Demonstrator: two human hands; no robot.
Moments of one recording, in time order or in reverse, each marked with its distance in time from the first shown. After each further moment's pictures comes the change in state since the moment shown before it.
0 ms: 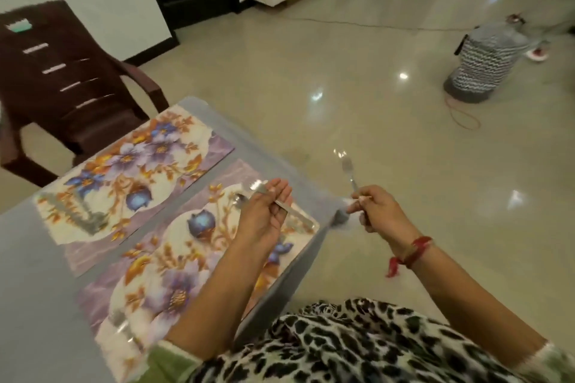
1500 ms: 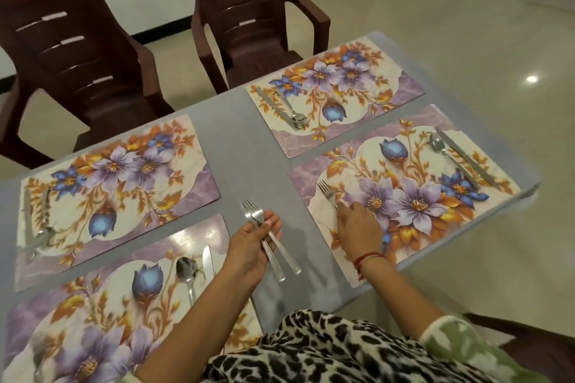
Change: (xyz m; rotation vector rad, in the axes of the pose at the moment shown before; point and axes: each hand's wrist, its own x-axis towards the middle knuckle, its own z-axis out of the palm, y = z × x) left_hand -0.188 0.116 -0.402 -0.102 0.414 0.059; right_hand -0.164 0.085 0.392 -1.104 -0.114 -0.564
